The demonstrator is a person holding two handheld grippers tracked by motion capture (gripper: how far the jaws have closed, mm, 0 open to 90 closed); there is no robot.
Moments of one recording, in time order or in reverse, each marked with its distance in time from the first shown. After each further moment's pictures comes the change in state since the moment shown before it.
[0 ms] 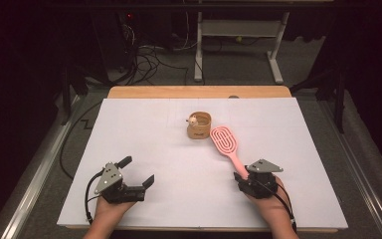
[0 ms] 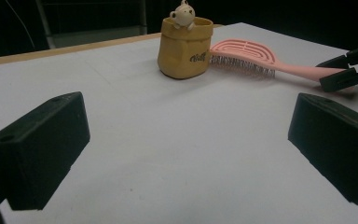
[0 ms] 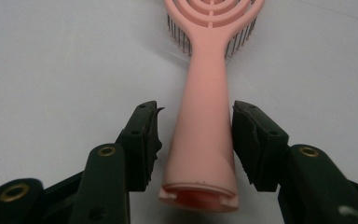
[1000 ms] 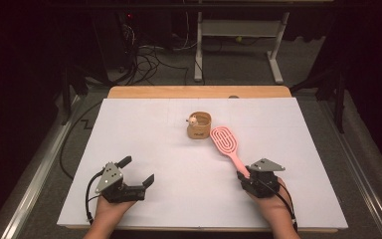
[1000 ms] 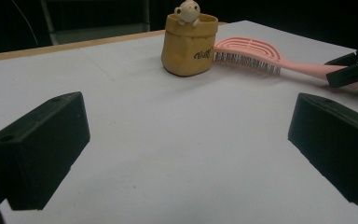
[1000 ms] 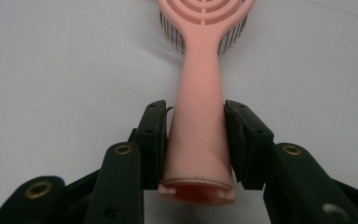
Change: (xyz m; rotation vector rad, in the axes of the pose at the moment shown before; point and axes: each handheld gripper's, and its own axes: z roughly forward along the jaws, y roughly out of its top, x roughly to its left) left arm 0.001 -0.002 0.002 0.011 0.008 -0.005; right arm -0.004 0.001 -0.003 0.016 -0.016 0.016
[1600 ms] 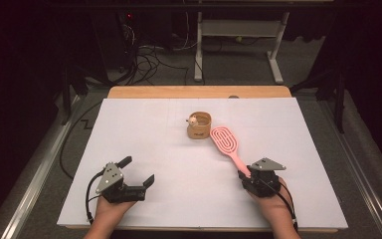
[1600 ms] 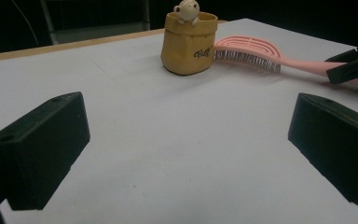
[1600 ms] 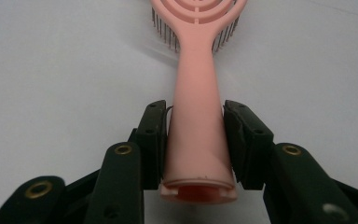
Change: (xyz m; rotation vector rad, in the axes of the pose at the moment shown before) left arm 0.000 0.000 0.000 0.002 0.005 0.003; right arm -0.002 0.000 -0.001 0.004 -0.013 0.014
